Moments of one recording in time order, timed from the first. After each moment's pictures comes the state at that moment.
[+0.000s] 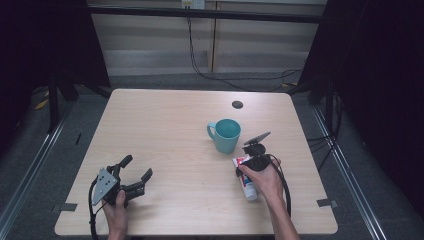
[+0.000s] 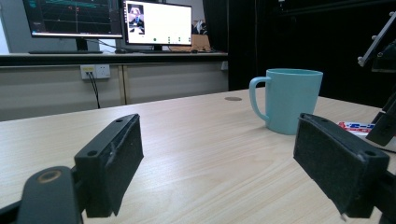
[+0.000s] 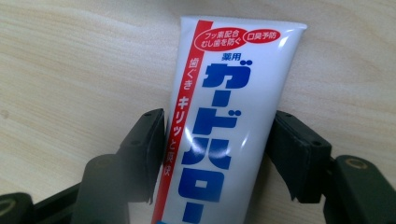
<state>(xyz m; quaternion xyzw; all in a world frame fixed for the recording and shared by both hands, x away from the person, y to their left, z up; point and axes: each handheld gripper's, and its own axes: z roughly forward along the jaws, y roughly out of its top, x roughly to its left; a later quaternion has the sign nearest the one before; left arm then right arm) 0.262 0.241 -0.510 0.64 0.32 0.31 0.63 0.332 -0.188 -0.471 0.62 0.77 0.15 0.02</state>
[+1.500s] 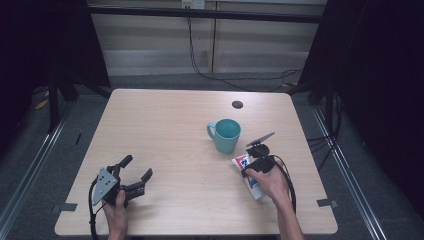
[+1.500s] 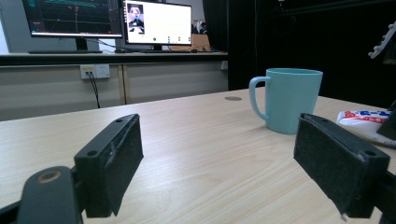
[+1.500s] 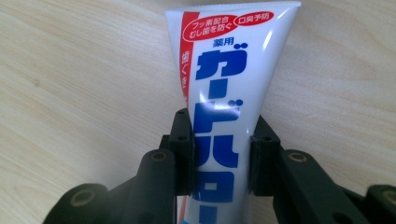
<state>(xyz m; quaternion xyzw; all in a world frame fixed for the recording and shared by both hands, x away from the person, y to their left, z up) 0.262 0.241 -0.510 0.64 0.31 0.31 0.63 0.321 -0.198 -0.460 0.58 0.79 0.18 0.01</state>
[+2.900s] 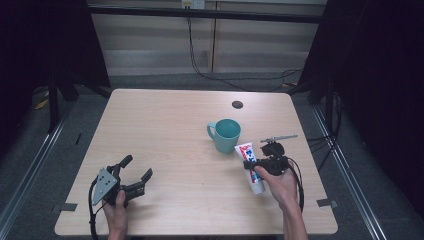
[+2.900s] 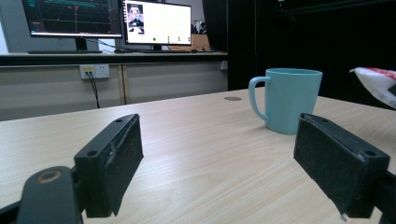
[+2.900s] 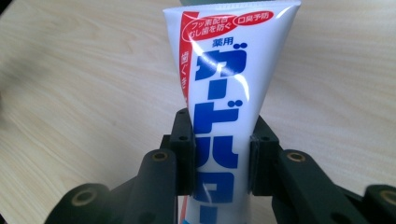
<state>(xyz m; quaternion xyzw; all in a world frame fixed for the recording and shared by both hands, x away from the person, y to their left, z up) 0.262 0.241 -0.510 0.64 0.31 0.31 0.63 0.292 -0.219 -0.426 0.55 0.76 0.34 0.05</state>
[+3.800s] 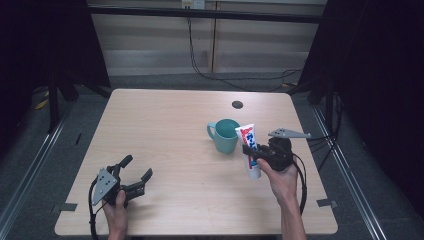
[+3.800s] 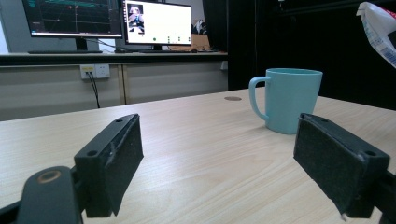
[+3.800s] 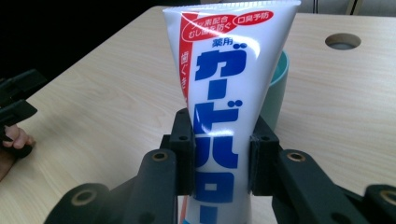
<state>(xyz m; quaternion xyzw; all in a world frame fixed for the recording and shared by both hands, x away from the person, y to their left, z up) 0.262 0.241 -0.510 0.64 0.31 0.31 0.63 0.283 -0.217 -0.394 0.49 0.72 0.47 0.14</state>
